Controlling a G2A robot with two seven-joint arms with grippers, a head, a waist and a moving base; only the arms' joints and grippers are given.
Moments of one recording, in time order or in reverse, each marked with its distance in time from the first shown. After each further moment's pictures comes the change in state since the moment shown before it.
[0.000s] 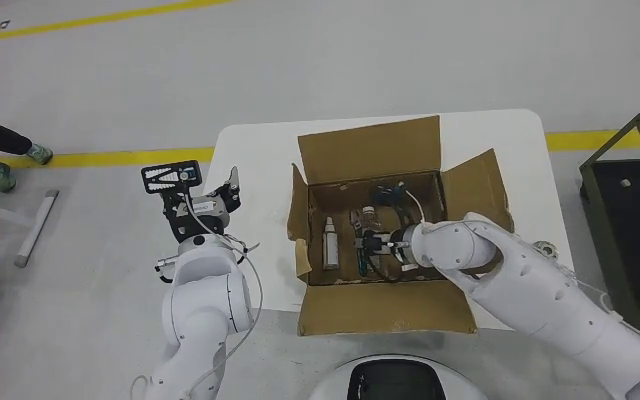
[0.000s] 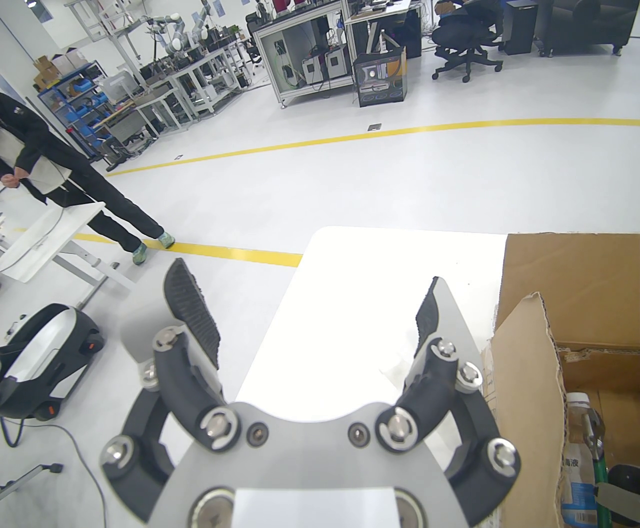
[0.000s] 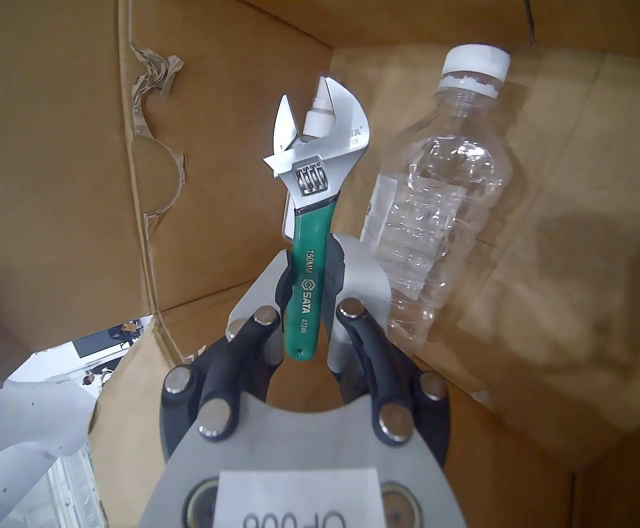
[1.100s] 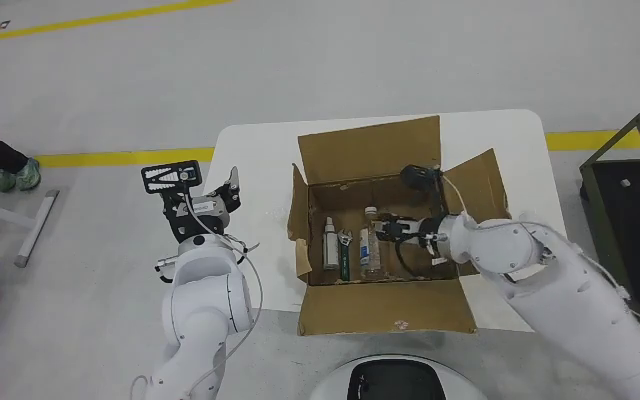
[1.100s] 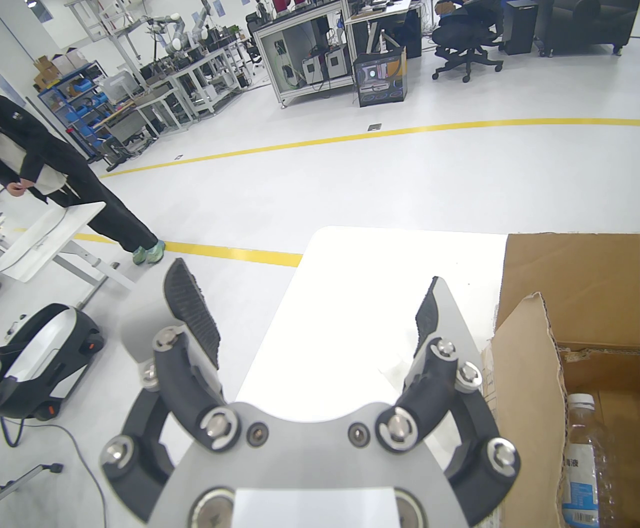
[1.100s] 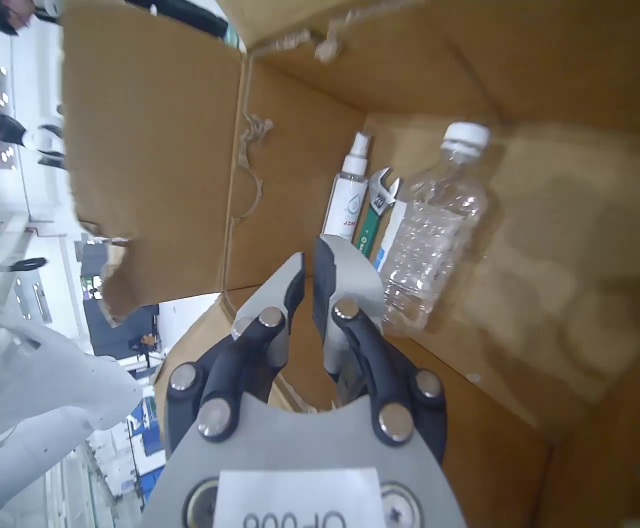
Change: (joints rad) left arm 0.000 0.000 0.000 0.000 0.000 0.000 0.000; right arm -0.244 0.068 0.374 -0.265 -0.025 -0.090 0.045
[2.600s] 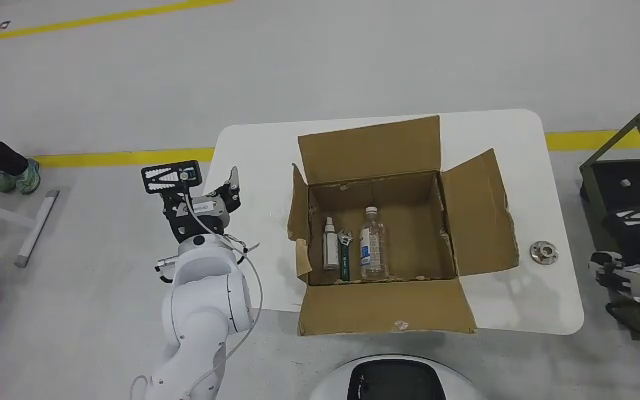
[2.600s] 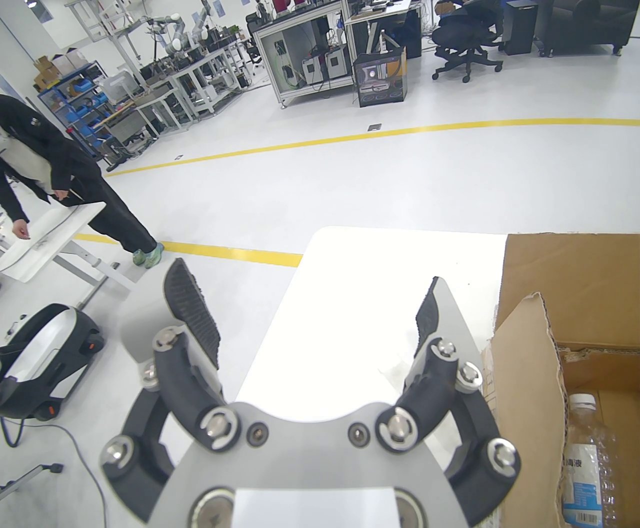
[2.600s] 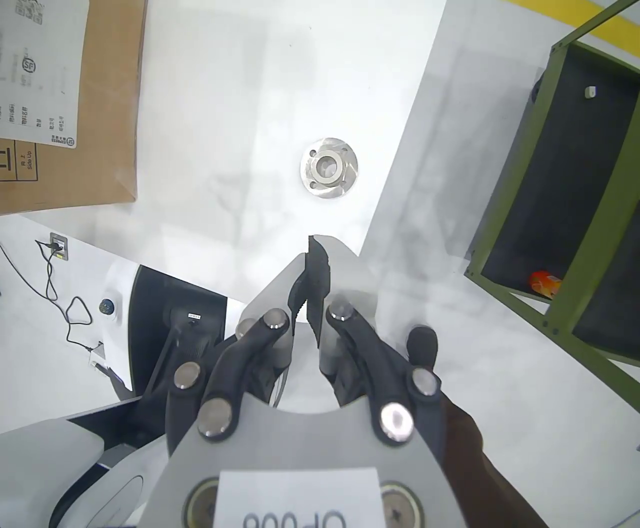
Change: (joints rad) left arm 0.000 0.000 0.000 0.000 0.000 0.000 0.000; right arm -0.726 0.123 0.975 -0.264 -0.484 -0.418 0.469
